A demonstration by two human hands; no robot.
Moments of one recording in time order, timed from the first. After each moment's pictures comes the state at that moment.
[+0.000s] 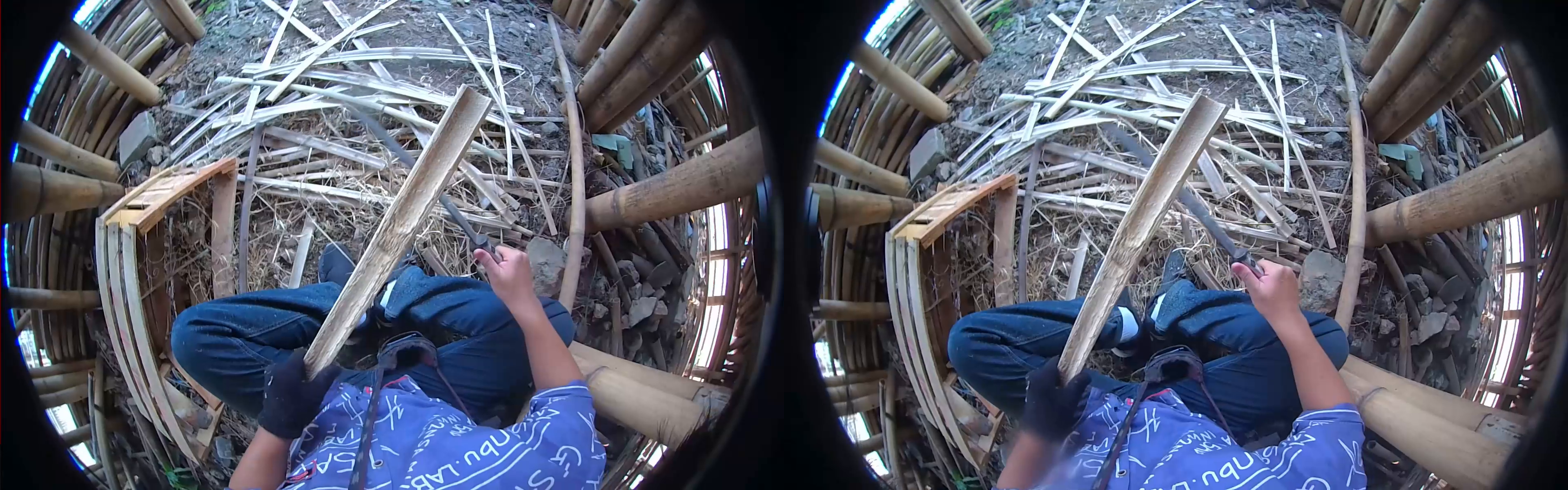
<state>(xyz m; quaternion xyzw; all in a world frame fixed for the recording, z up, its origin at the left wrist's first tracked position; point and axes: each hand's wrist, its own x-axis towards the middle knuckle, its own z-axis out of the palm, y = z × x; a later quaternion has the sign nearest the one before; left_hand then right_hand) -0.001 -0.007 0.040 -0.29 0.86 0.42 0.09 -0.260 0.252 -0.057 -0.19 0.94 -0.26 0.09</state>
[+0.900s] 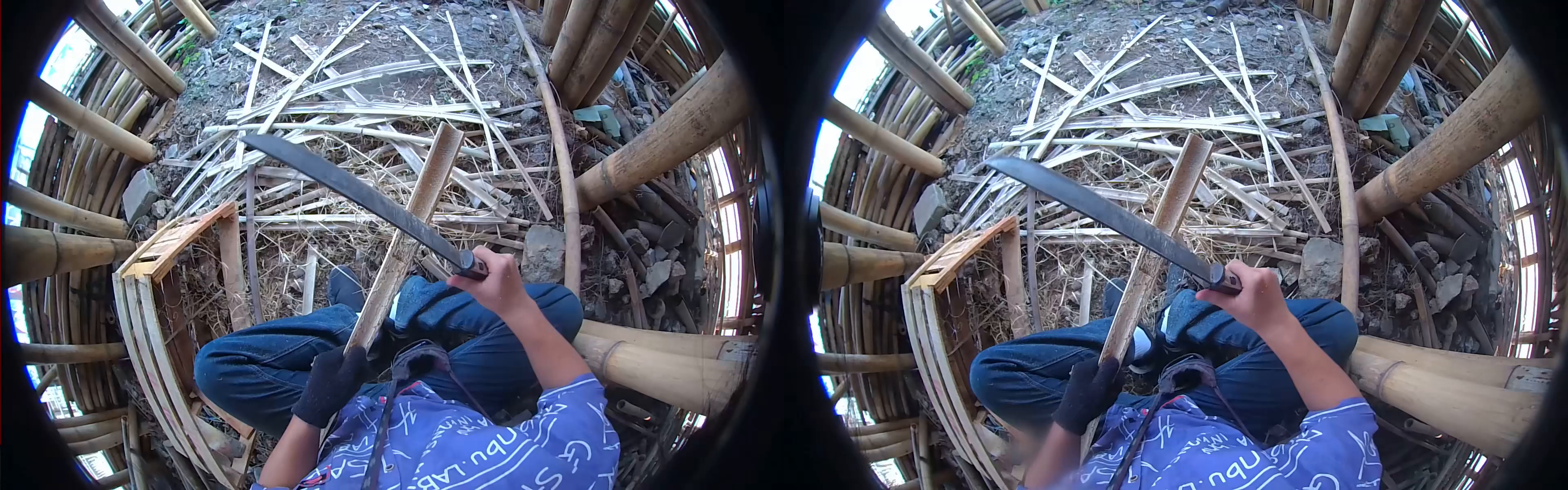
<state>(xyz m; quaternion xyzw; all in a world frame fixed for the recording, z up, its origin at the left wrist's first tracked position) -0.030 -0.001 -0.009 -0.07 0.89 0.44 0.07 -0.236 0.236 -0.021 -0.27 0.88 -0.39 0.04</state>
